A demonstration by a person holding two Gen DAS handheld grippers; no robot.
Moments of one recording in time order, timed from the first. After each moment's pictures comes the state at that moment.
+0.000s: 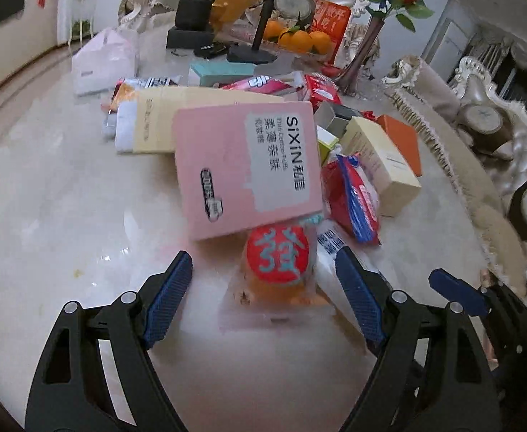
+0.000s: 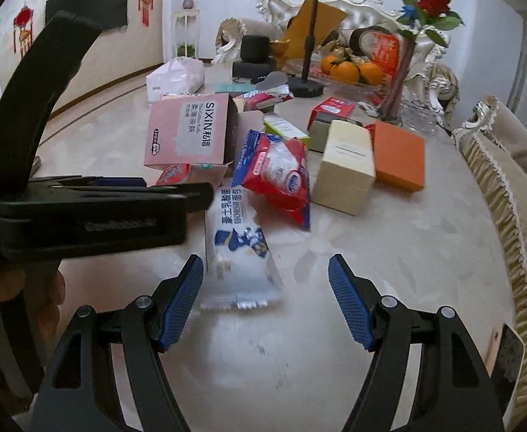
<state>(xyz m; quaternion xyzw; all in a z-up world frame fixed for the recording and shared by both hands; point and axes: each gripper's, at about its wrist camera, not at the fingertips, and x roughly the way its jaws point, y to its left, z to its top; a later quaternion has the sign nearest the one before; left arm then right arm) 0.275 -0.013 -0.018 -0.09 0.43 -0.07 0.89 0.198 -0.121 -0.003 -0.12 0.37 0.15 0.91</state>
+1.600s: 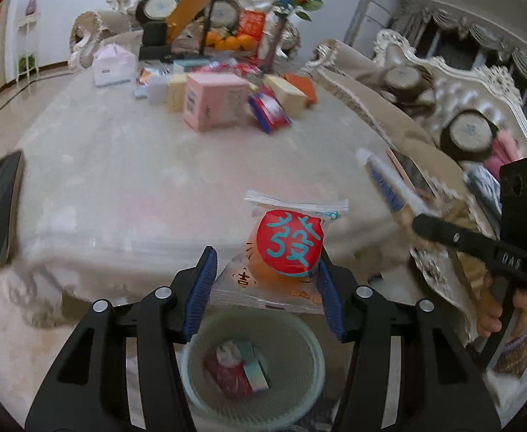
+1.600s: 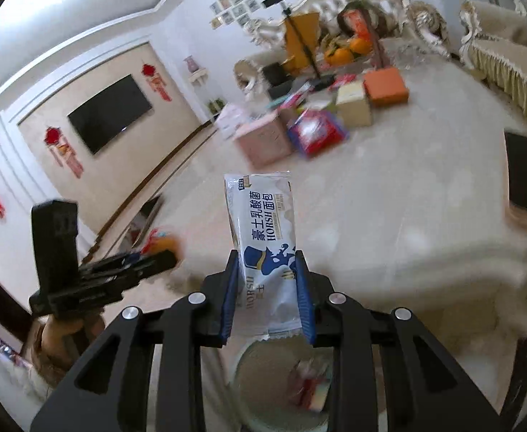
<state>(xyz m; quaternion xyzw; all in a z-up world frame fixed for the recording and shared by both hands) 0.034 0.052 0.000 -0.06 0.40 -0.22 0.89 0.000 -0.174 0.008 0.15 0.37 0.26 0.88</state>
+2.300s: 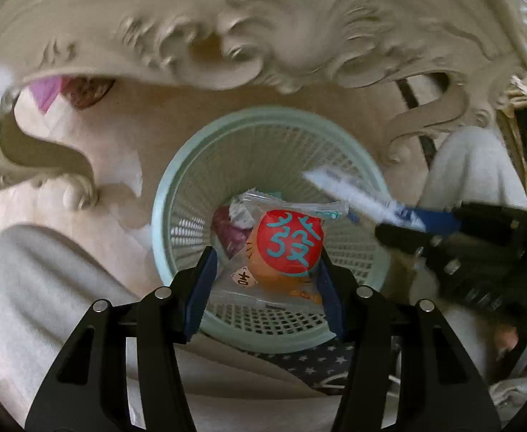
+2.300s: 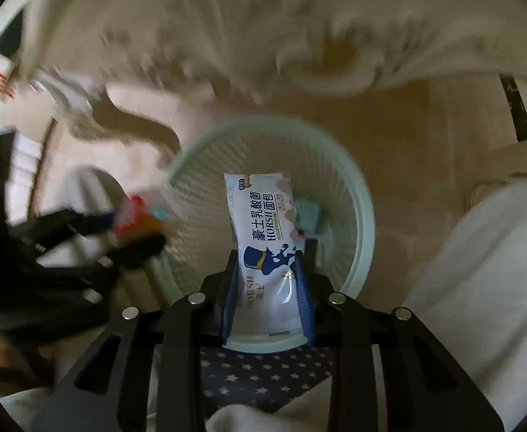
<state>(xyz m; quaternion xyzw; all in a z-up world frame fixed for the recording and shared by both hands) 0.023 0.015 -0.199 0.00 0.64 -0.14 0.76 0.025 -0.104 -0.202 0.04 0.64 0.18 0.75</state>
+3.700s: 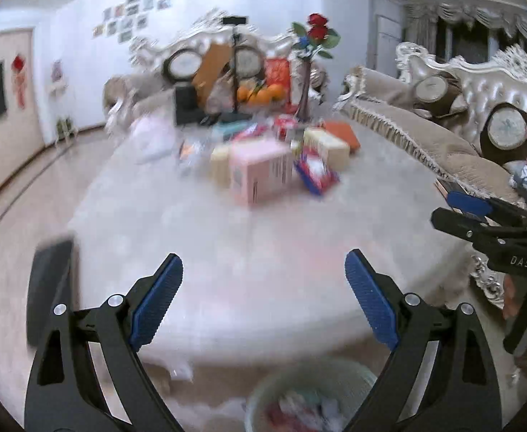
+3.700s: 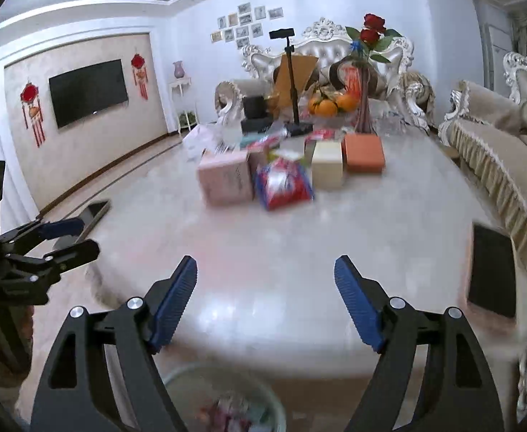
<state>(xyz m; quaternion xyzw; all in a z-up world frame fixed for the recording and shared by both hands) 0.095 0.041 0.036 0.04 0.29 -0.13 0.95 0.089 -0.158 0.028 0.02 0.27 0.17 0.95</state>
